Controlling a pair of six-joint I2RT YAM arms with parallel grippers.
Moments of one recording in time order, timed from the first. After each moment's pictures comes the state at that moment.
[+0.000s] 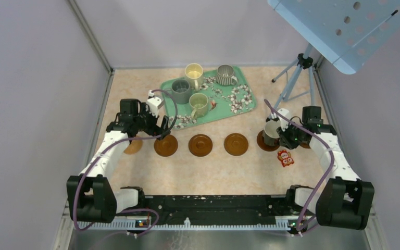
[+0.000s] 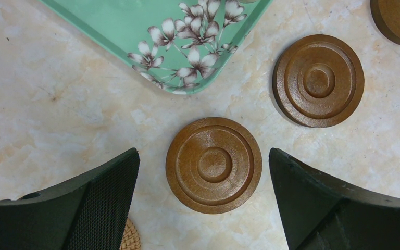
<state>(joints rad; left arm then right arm) -0.05 1.21 0.84 -0.42 0.51 0.36 -0.11 1.14 0.77 -0.74 -0.41 -0.81</state>
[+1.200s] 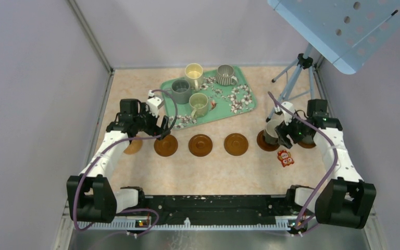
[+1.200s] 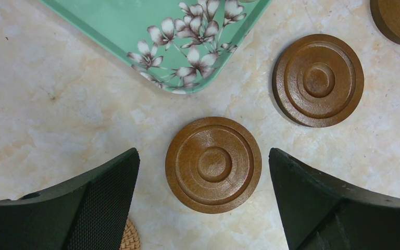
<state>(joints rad) -0.05 1.21 0.84 -0.42 0.51 0.36 -0.14 1.16 0.85 -0.82 -0.44 -0.85</state>
